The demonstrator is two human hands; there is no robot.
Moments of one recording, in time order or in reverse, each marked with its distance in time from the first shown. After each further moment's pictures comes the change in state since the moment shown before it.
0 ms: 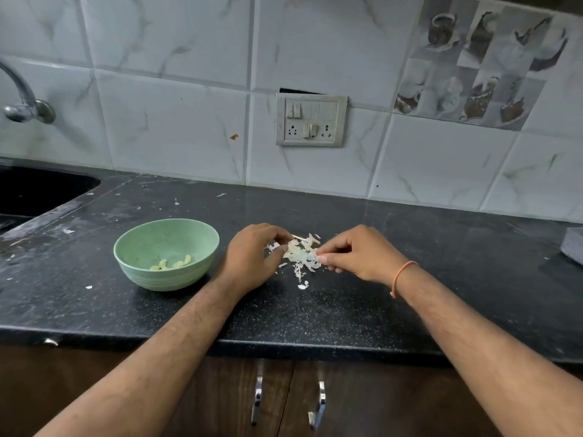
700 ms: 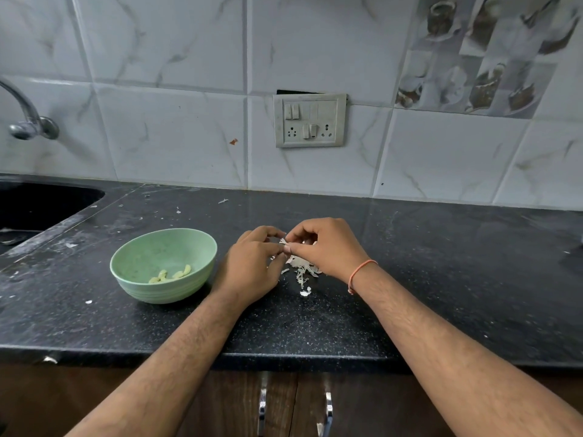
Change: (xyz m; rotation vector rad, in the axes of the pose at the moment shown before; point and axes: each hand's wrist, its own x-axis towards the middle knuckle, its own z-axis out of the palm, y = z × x) left_hand -0.003 -0.006 0.004 0.164 -0.041 -0.023; right_hand 0.044 -0.021 0.043 0.106 0.247 -0.176
